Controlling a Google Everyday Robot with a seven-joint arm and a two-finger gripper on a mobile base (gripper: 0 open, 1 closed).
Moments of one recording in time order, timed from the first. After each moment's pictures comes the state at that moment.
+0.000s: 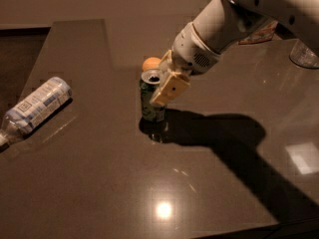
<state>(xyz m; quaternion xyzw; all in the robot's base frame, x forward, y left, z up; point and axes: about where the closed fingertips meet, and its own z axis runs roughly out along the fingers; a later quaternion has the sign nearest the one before) 0.514 -0.016 0.918 -0.67 0.67 0.21 0.25</state>
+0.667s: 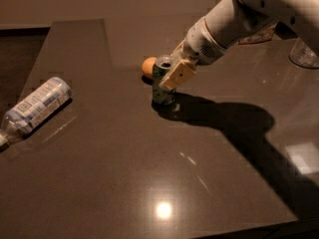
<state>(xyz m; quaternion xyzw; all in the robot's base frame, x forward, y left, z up) 0.578 -0.042 0.912 -0.60 0.72 0.19 0.29</state>
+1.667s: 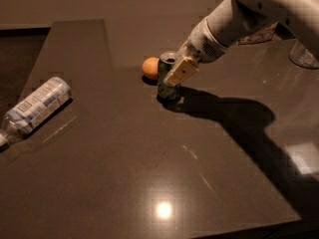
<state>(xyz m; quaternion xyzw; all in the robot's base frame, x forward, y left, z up) 0.606 -0.063 0.900 -0.58 0.75 0.16 0.28</state>
